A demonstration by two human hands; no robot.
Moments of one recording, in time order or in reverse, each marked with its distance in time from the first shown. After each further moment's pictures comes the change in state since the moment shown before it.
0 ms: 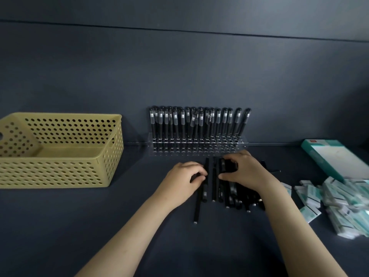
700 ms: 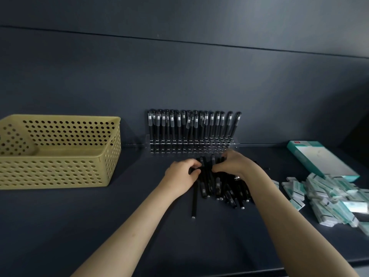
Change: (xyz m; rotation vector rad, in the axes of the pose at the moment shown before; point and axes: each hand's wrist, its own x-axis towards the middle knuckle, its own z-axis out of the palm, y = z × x) left_hand 0.013 0.001 0.005 -0.123 -0.028 -0.161; right_hand 0.018 -0.018 -0.003 0.189 -0.096 0.304
